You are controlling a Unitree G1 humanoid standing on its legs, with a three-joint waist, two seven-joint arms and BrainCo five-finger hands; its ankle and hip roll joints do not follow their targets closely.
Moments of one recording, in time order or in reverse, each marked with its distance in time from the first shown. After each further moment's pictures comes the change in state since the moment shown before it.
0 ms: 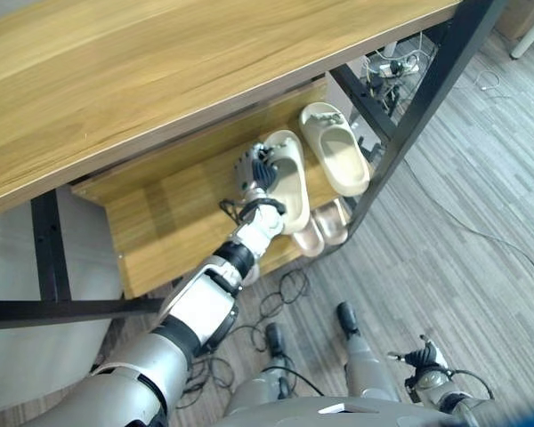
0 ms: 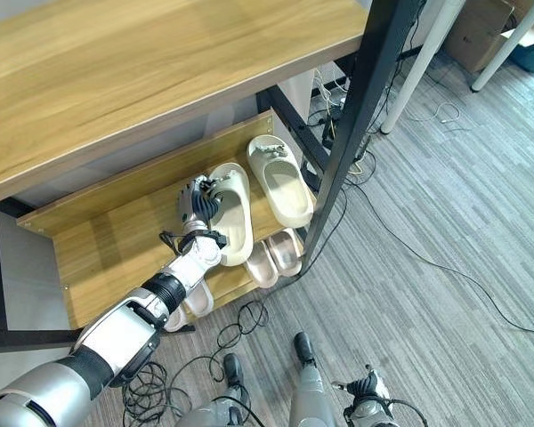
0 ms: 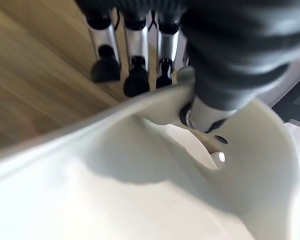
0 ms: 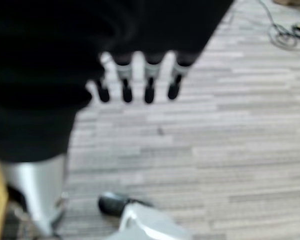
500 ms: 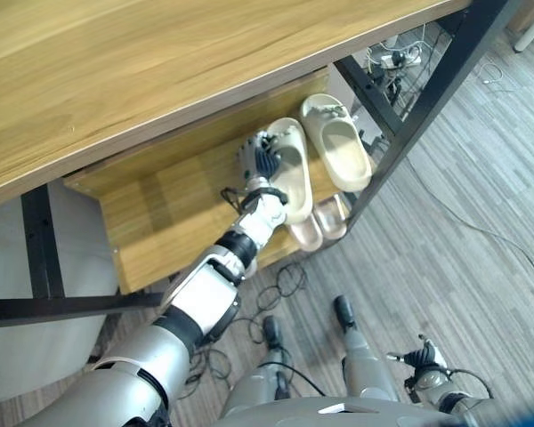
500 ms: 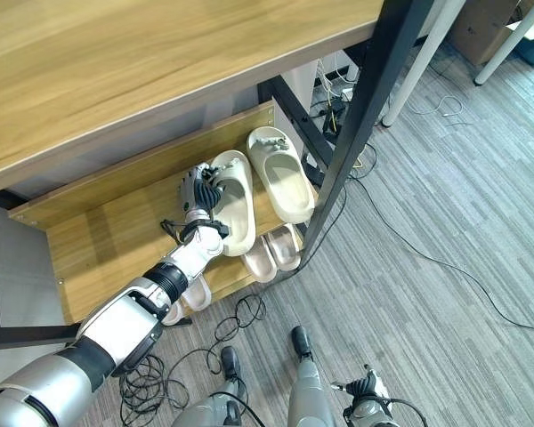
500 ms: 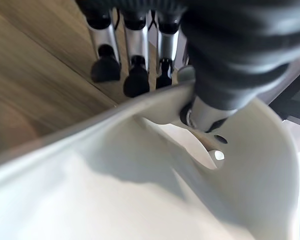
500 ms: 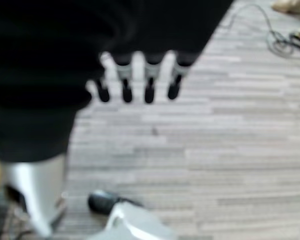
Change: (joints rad) left arm -0.072 0.001 -0.006 0.010 0.024 0.003 0.000; right arm -0.006 0.000 0.021 0.007 -0.002 0.000 0.001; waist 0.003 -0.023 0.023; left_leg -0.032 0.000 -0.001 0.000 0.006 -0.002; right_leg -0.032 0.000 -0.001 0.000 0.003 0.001
